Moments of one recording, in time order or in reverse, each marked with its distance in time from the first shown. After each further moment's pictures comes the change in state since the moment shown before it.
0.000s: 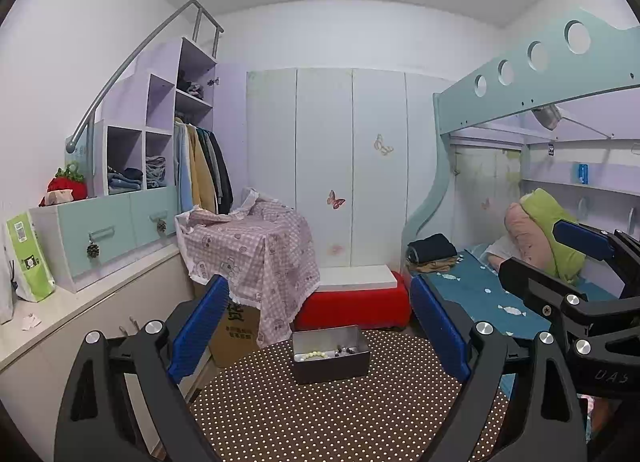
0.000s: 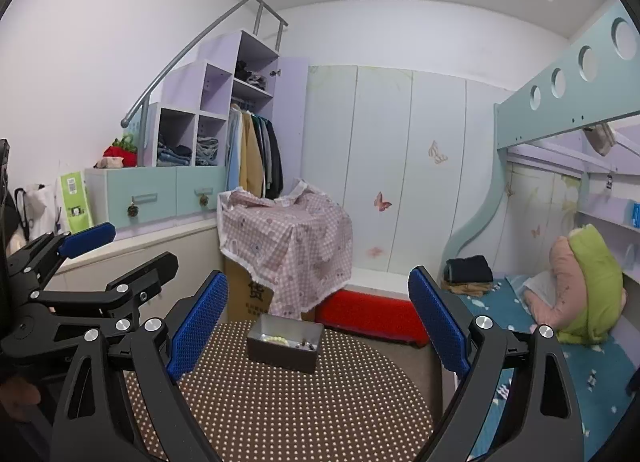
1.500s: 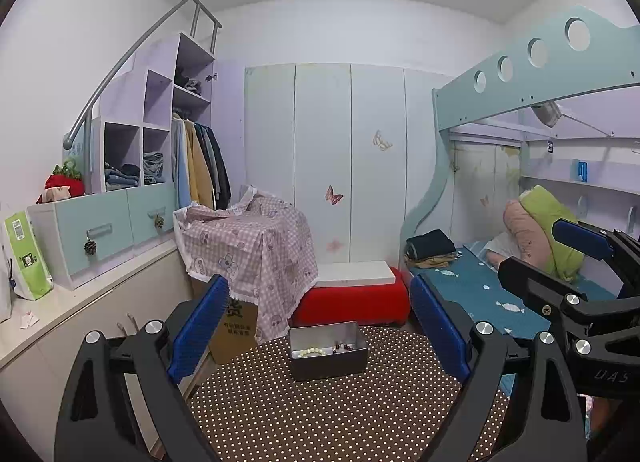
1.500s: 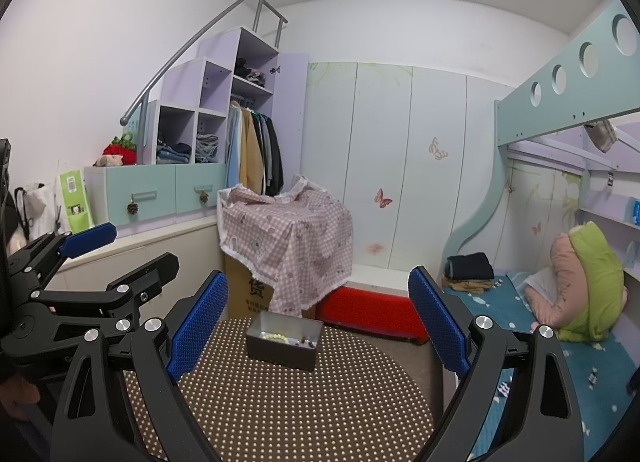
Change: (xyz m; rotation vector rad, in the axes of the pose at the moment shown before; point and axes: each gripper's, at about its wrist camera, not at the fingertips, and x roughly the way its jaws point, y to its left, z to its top) left arm 0.009 -0.001 -0.002 -0.002 0.010 -0.005; right arm 0.002 0.001 -0.002 0.005 0.006 -0.001
